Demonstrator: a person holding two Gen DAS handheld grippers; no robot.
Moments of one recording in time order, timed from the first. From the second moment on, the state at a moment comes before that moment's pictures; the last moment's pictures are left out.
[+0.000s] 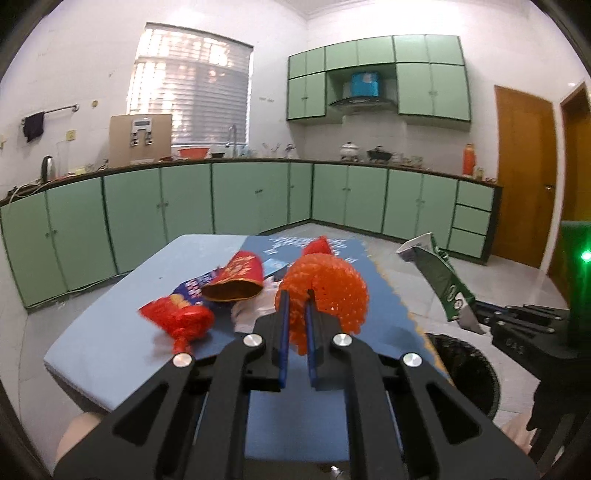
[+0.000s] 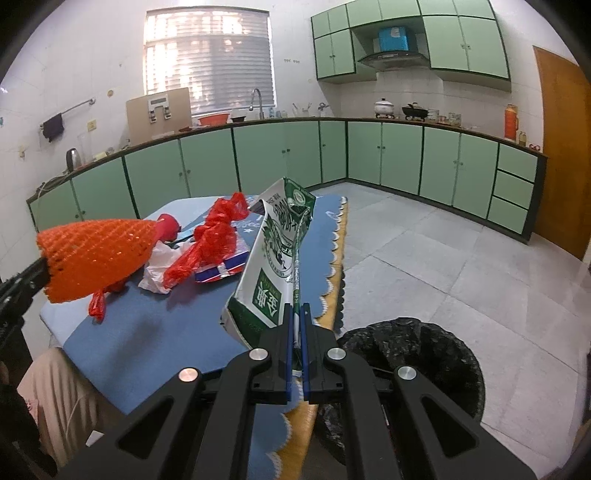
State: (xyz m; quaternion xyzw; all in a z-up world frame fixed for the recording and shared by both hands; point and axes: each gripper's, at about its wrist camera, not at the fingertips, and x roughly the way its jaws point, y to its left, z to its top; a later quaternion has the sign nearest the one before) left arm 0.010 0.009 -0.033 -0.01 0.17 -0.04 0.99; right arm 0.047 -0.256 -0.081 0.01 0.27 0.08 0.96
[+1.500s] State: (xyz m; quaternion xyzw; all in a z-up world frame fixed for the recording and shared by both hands) left arm 0.126 -0.162 -0.064 -0.03 0.23 -0.22 0.95; right arm 0.063 -0.410 -0.099 0.07 0.30 -0.07 0.95
